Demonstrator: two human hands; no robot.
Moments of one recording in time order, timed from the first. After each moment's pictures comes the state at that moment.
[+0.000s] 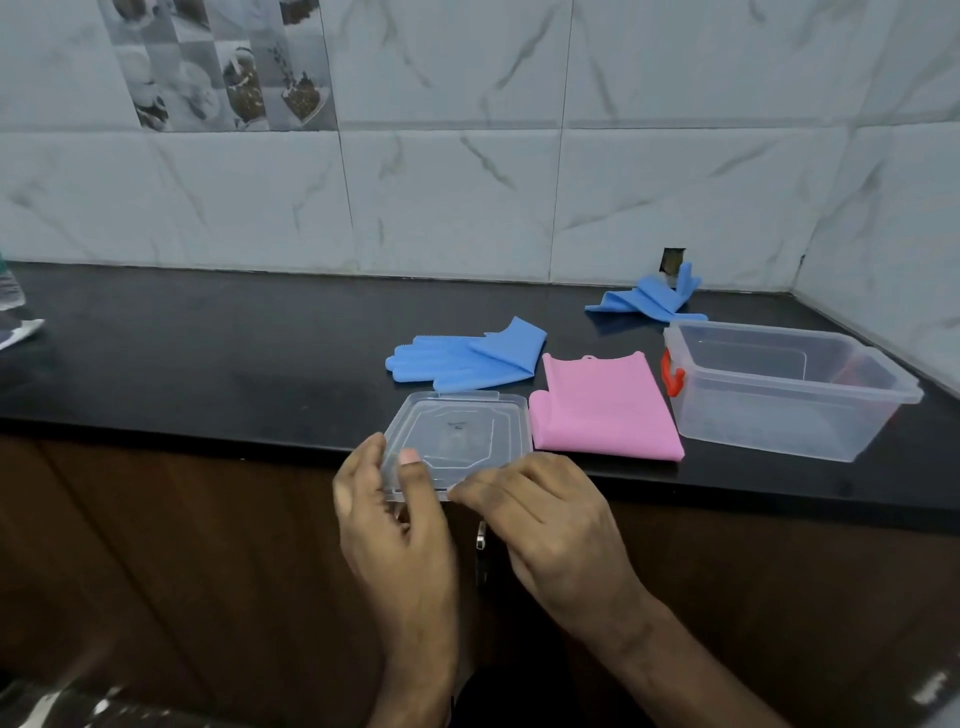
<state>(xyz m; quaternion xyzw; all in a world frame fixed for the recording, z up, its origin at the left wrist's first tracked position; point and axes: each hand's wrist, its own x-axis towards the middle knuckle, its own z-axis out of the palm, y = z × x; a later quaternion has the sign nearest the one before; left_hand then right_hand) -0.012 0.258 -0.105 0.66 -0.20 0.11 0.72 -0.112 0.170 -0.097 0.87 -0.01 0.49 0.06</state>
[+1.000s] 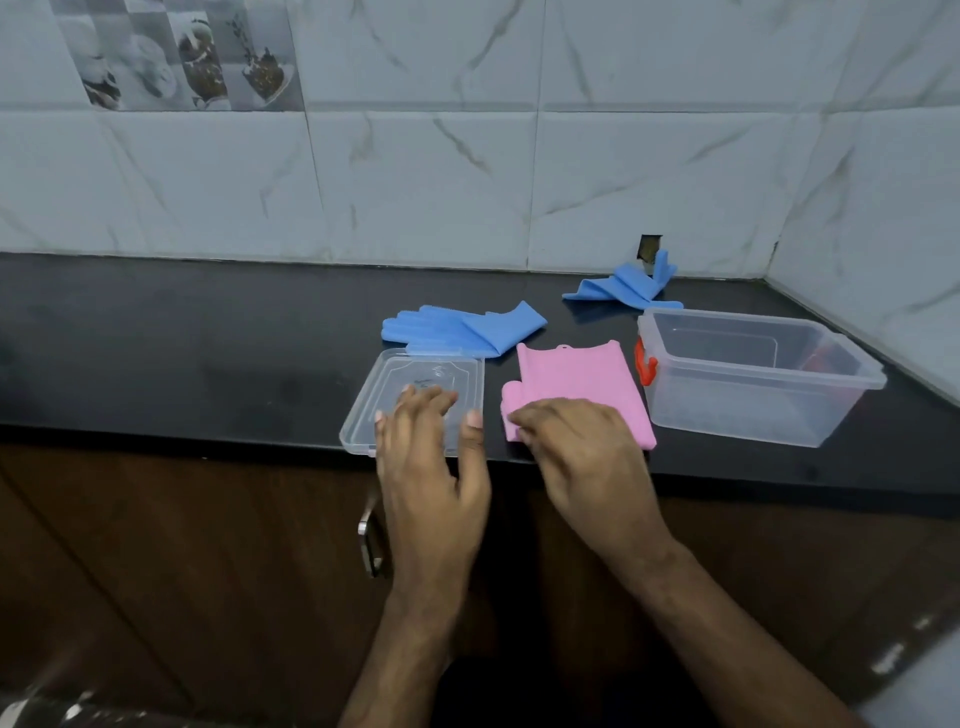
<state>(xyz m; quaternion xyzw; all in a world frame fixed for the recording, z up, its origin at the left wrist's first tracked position) -0.011 0.210 -0.101 0.69 -0.41 0.13 0.58 -0.133 0.105 -0.092 0.89 -0.17 0.43 0.03</state>
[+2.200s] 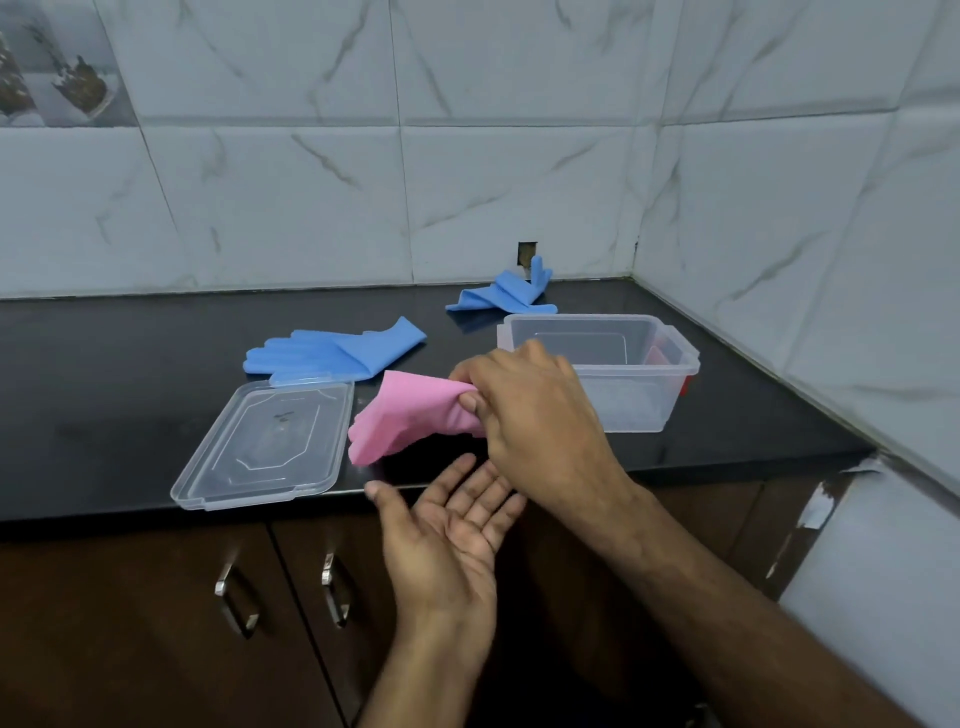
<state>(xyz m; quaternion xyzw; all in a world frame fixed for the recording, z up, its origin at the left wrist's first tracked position) -0.123 0.158 -0.104 0.26 -0.08 -0.52 0.81 -0.193 0.084 -0.015 0.90 -0.32 0.31 0.05</state>
